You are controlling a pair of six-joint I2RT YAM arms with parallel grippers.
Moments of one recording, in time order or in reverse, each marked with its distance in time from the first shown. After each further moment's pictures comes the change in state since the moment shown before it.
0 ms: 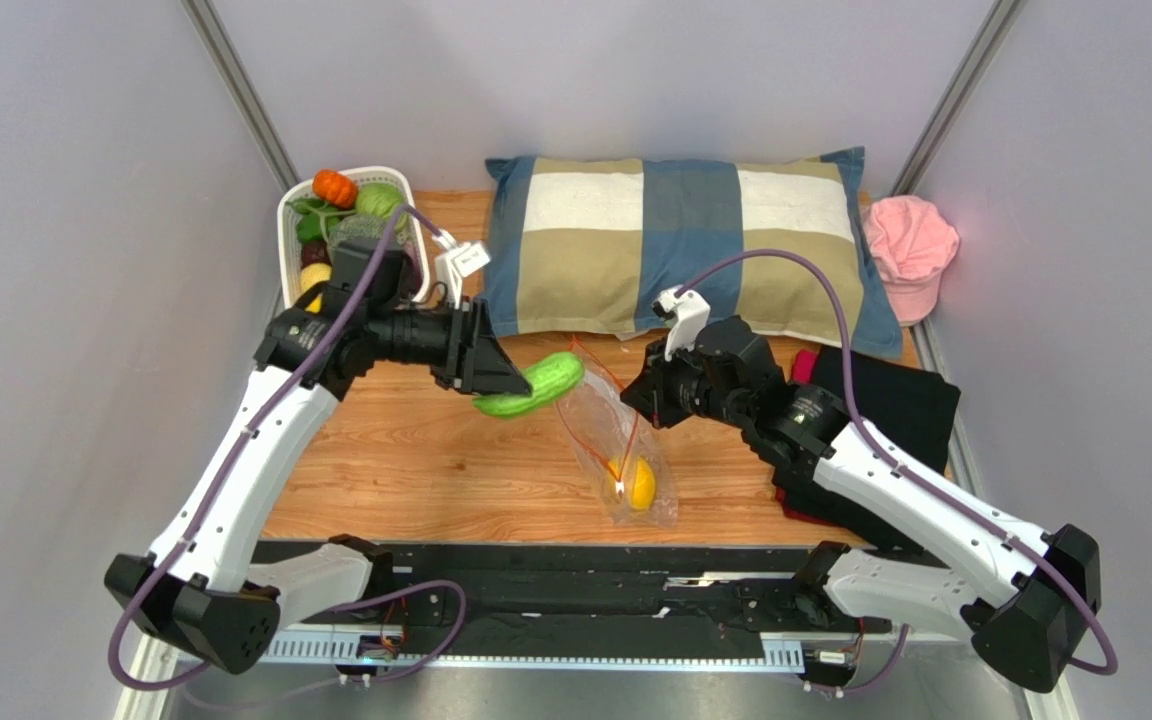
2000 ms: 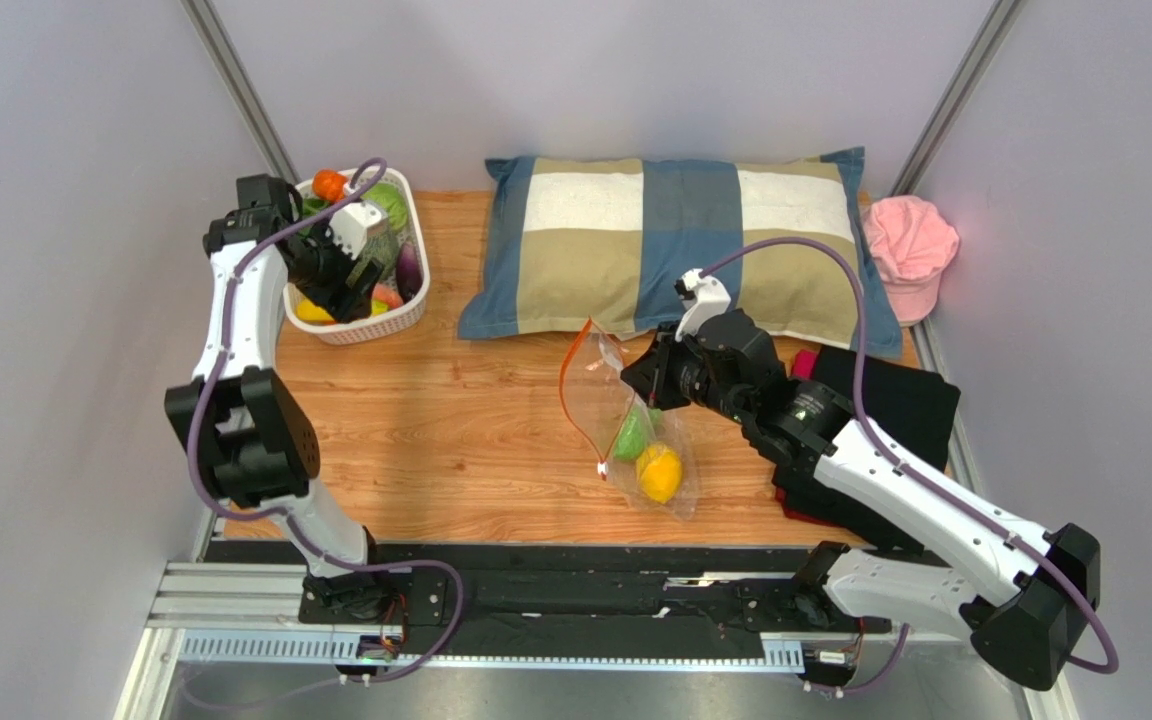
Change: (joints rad) left arm 0.569 0.557 0.301 -0.112 -0.412 1.107; right arm 0.005 0.006 0.032 0.030 0.138 0.200
